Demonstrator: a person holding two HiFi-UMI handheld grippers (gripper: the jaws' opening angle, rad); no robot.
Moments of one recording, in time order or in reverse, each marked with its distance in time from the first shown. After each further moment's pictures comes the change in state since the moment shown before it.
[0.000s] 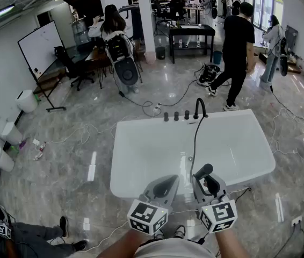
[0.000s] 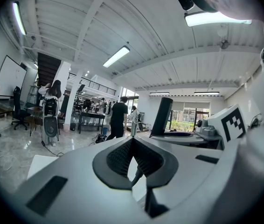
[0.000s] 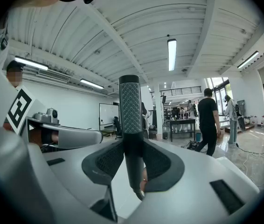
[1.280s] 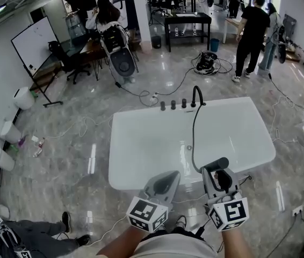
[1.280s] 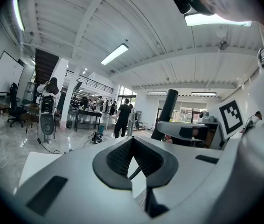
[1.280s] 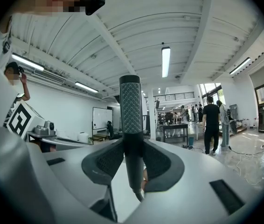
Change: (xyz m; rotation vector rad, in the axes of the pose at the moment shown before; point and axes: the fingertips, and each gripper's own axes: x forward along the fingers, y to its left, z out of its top) left arm 0.002 -0.016 -0.017 -0.009 0.012 -0.042; right arm -0.035 -0.028 0.016 0.001 -0.070 -0.082
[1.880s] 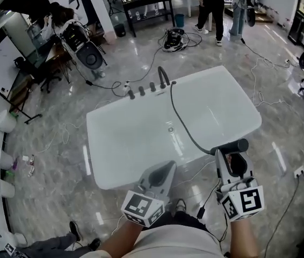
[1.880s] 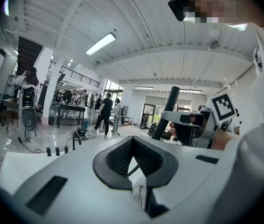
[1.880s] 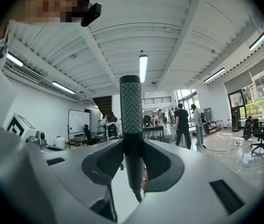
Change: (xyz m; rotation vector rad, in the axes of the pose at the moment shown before) left arm 0.069 -0.067 -0.021 0.031 0.063 -0.183; right arm -0.075 -0.122 0.008 0.050 -0.043 -0.274
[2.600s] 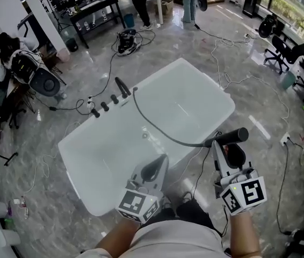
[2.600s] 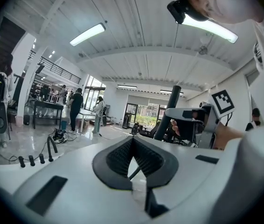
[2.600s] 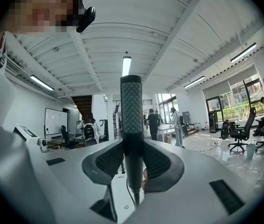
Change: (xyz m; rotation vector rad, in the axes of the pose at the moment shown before) left arm 0.098 0.012 0.012 0.028 0.013 -0.251; right arm 0.016 -0.073 0.013 0.025 -0.015 -0.256
